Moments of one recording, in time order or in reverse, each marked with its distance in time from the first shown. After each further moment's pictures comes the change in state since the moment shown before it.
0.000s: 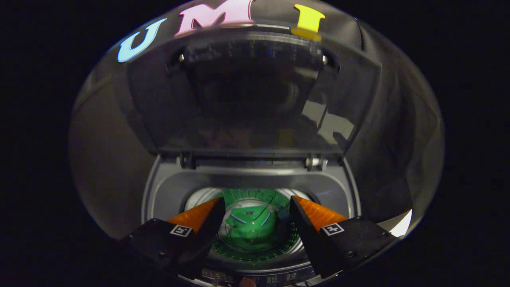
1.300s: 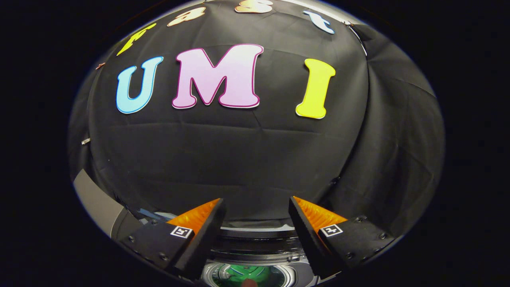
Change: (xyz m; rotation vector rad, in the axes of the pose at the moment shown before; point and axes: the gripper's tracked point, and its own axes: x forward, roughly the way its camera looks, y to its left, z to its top) arm -0.028 0.008 0.242 -0.024 -0.376 0.005
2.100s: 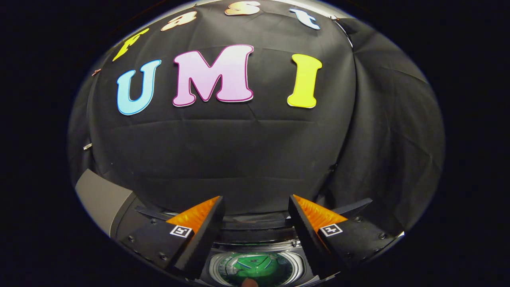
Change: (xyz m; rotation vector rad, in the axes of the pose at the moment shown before) arm -0.051 -0.003 -0.038 0.075 -0.004 -0.013
